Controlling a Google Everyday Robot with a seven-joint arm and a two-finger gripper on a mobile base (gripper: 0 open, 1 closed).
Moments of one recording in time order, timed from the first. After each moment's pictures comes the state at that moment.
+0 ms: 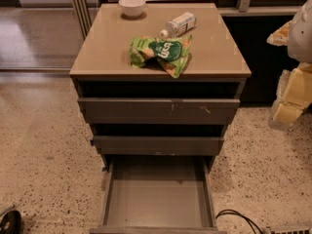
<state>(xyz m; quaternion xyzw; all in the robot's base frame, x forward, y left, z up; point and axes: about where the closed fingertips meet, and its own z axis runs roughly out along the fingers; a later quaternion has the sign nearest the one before) 0.438 -0.216 0.977 -0.60 0.78 -0.04 0.16</state>
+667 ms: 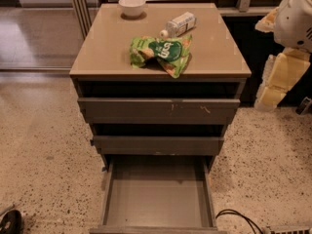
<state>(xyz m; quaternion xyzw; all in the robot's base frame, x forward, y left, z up) 0.470 -0.205 0.987 -0.61 0.77 -0.04 0.19</state>
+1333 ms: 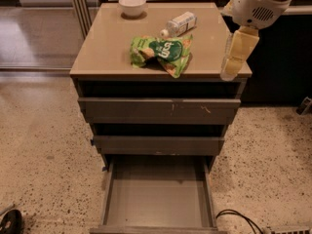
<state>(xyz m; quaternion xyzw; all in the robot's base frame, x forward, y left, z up) 0.570 -0.172 0.977 -0.63 0.74 -0.04 0.20</state>
